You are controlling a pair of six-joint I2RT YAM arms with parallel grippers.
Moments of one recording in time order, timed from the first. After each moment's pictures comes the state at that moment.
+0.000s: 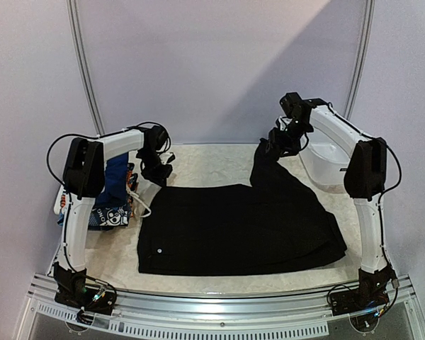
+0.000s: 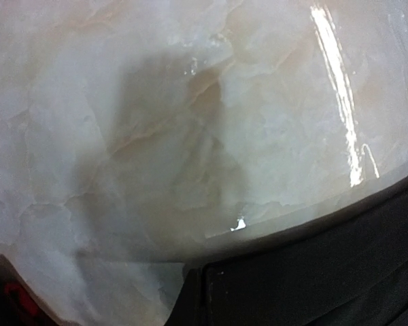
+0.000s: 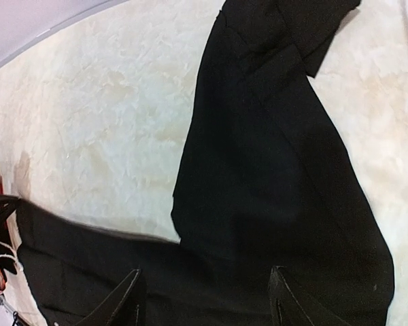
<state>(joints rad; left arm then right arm) -0.34 2.38 1.99 -1.00 0.08 -0.02 0.36 2.31 2.31 -1.10 -0.16 0.44</state>
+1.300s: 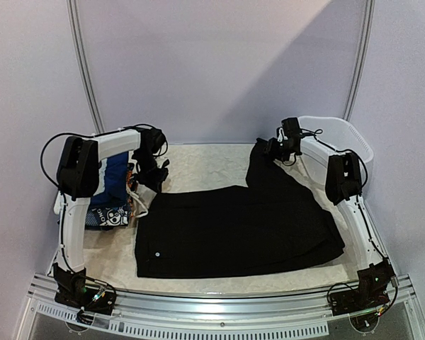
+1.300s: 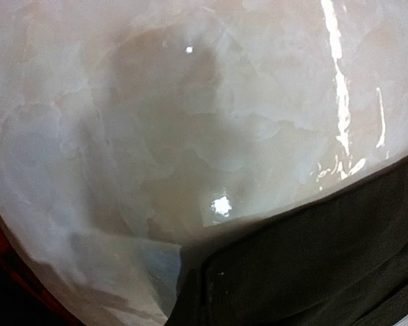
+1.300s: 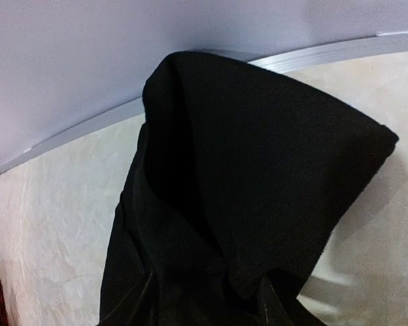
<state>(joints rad) -0.35 2.30 1.88 -1.07 0.09 -0.13 0.25 2.76 2.50 -0.50 -0.22 0.53</state>
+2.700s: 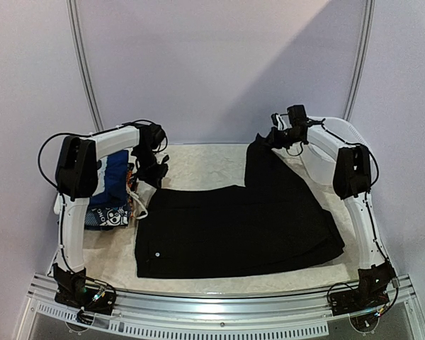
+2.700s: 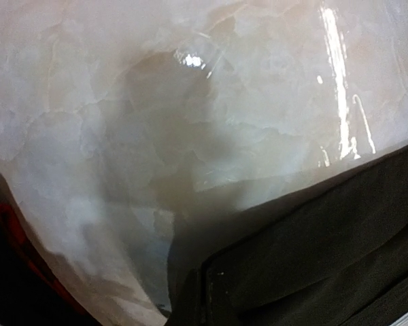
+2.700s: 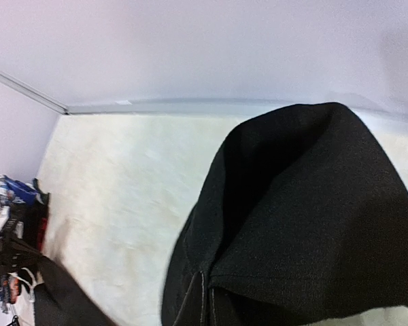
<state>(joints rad) -0.35 2.28 1.92 -1.09 0.07 -0.13 0.23 2.62 2.42 -0.53 -0.51 0.33</state>
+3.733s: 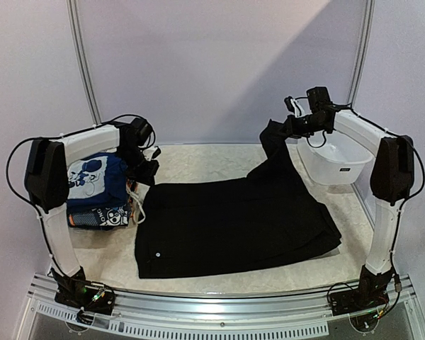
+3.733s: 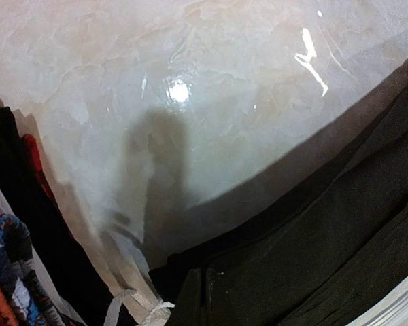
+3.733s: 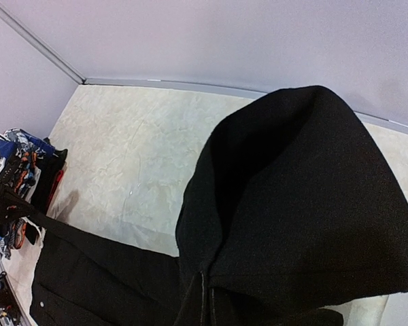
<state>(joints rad) -0.36 1.95 1.60 -0.95 0.10 -0.13 0.23 2.05 1.89 -0.56 -0.46 0.16</state>
